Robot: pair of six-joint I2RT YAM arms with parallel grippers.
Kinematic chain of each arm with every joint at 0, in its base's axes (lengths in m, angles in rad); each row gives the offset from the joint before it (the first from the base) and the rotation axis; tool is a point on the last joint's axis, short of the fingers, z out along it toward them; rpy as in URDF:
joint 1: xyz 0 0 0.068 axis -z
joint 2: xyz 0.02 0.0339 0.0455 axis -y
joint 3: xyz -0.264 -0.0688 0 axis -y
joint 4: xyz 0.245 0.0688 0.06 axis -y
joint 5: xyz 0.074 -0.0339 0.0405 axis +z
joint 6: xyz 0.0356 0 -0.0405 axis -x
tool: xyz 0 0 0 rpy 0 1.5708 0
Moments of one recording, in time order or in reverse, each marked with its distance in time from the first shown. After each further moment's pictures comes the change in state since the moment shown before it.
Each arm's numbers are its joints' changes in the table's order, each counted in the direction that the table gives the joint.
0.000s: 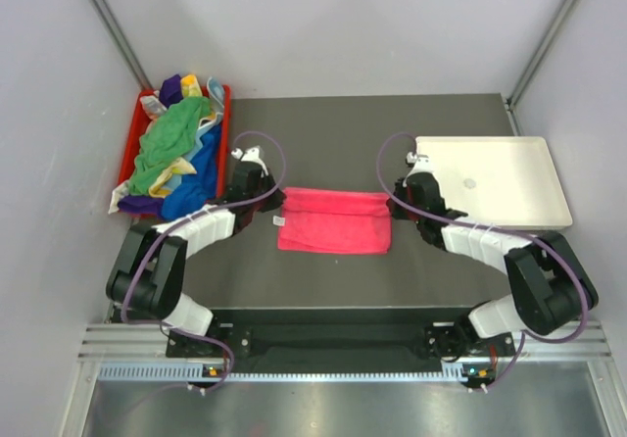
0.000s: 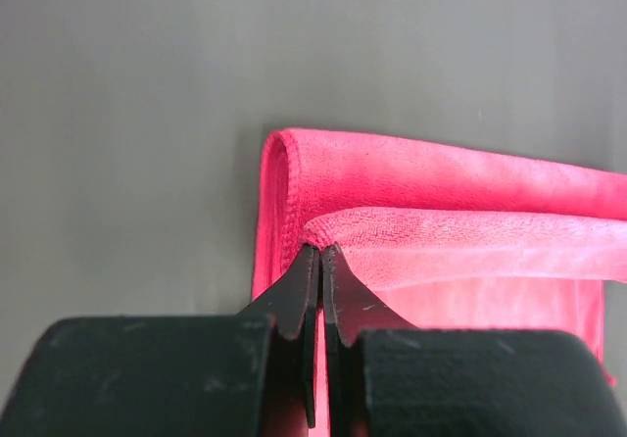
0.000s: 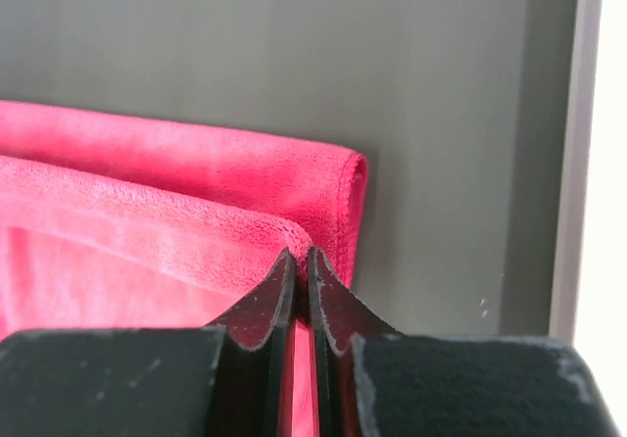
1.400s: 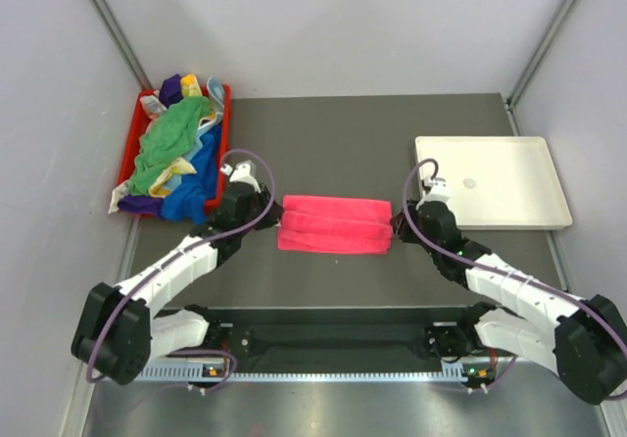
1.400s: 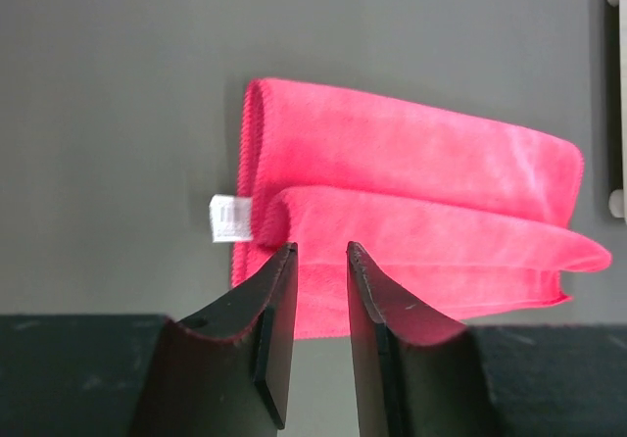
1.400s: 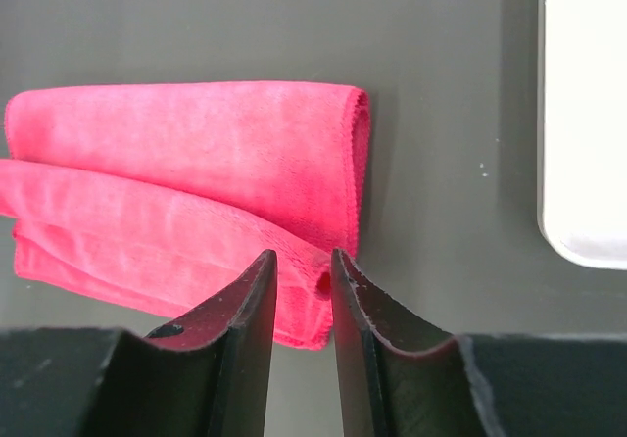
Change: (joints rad) left arm 0.093 0.399 -0.208 -0.122 0.082 0.053; right arm -0.121 0.420 -0.234 -0.119 -0.105 -0.153
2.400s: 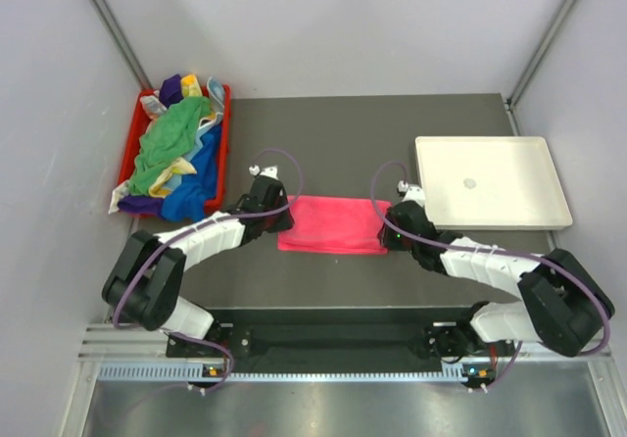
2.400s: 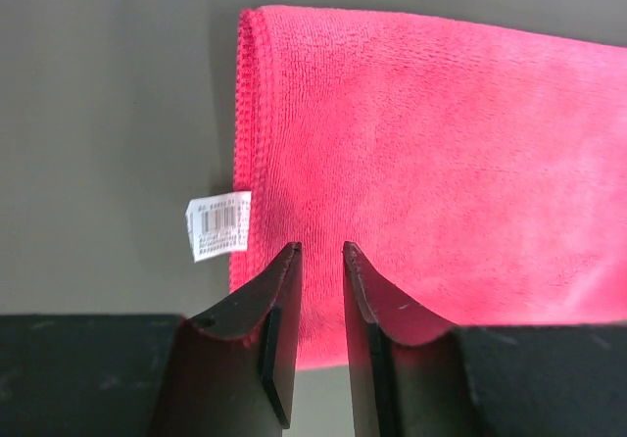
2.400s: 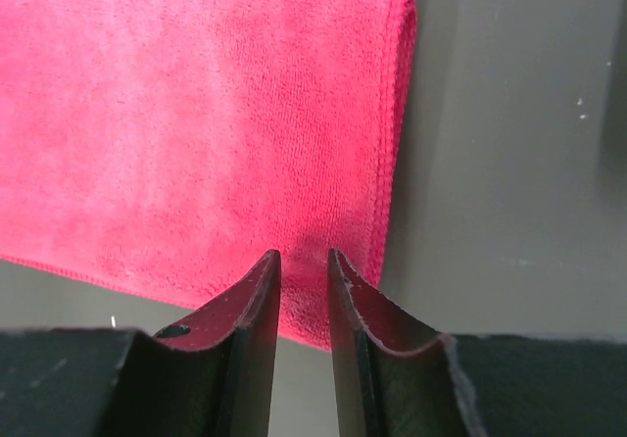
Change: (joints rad) left arm 0.069 -0.359 0.187 -0.114 0.023 -0.032; right arm -0.088 -0.300 0.106 -0.035 0.000 -0.037
